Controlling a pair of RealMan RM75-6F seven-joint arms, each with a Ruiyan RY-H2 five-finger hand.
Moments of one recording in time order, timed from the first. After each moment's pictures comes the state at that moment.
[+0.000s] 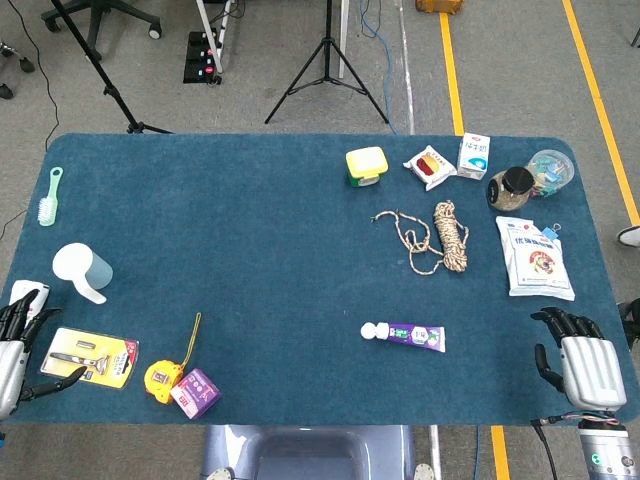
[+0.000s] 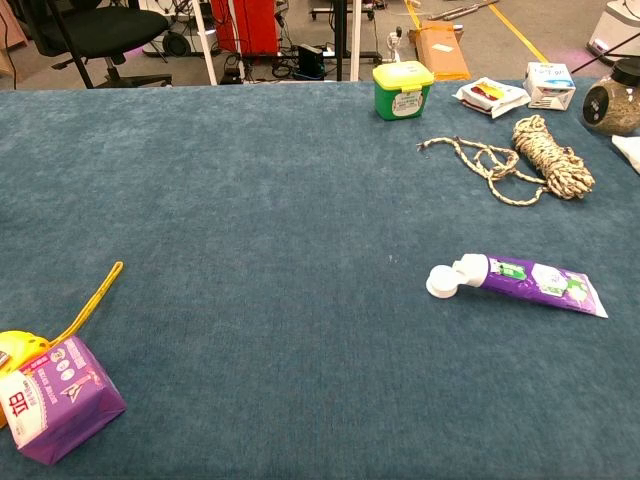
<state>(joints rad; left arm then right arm) 0.00 -1.02 0.01 -1.89 1.48 1.50 0.11 0.05 -1.17 0.06 -1.68 -1.50 1.51 -0.12</state>
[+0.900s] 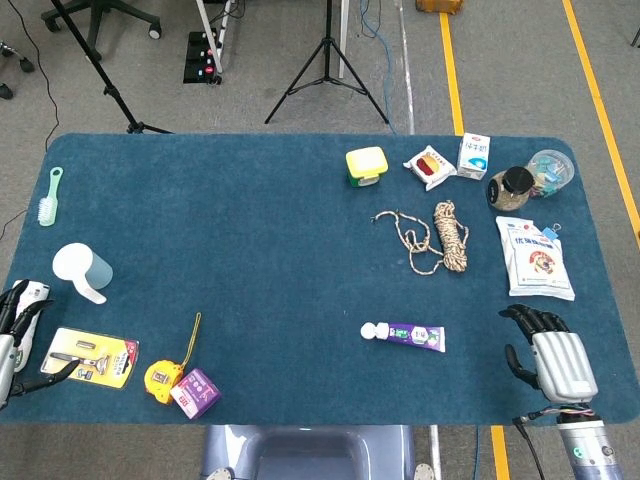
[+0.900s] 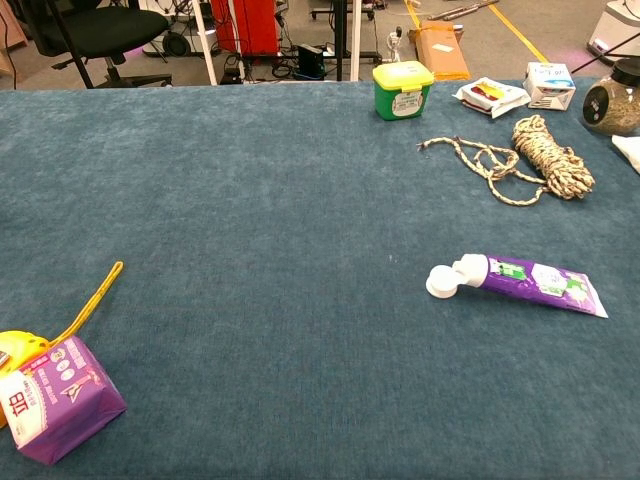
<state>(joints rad) -0.01 -0.96 -0.02 -1.92 1.50 1.52 0.10 0.11 -1.16 0.05 -1.73 -1.55 1.42 -0.06</state>
